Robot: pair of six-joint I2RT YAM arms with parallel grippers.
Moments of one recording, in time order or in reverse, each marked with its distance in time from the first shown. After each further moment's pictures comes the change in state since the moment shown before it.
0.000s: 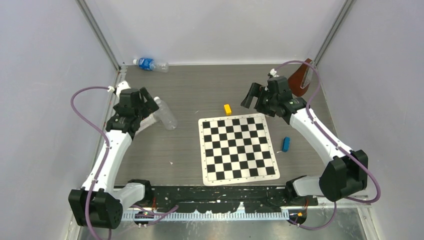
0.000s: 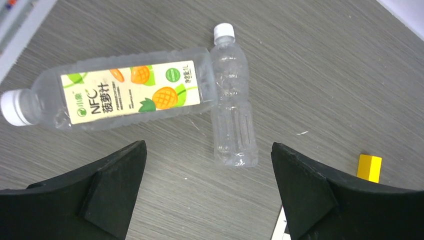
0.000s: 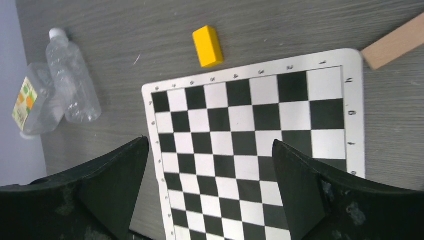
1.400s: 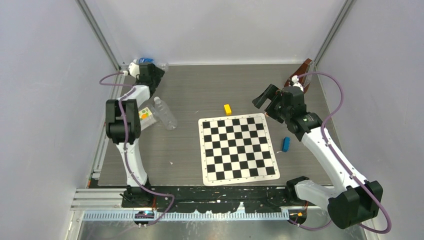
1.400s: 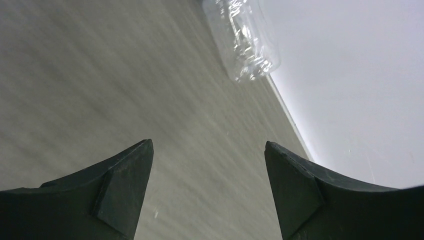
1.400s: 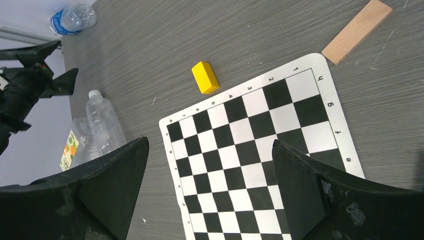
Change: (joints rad) left arm 0.073 0.954 0.459 0.580 0.054 -0.449; right arm -0.039 -0.265 -0.169 0.079 0.186 0.193
